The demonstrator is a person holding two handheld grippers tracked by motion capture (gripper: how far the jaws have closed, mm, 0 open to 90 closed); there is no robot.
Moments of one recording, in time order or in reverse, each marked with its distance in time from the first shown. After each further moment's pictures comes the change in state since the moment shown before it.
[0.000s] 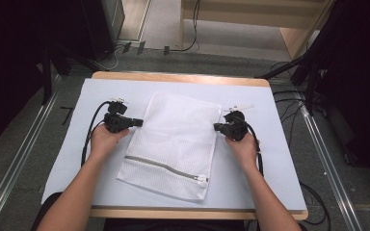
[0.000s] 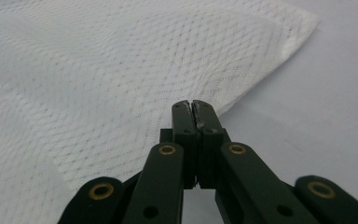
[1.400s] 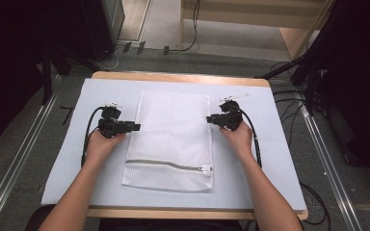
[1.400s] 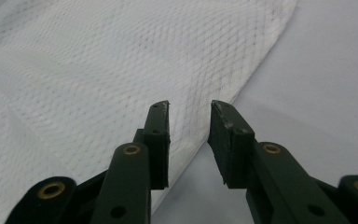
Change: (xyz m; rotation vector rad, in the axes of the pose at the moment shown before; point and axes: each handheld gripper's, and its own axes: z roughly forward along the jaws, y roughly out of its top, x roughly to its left) left arm 0.001 -0.016 -0.010 -0.031 0.036 -0.035; right arm -0.010 0.028 0.019 0.006 0.076 -0.010
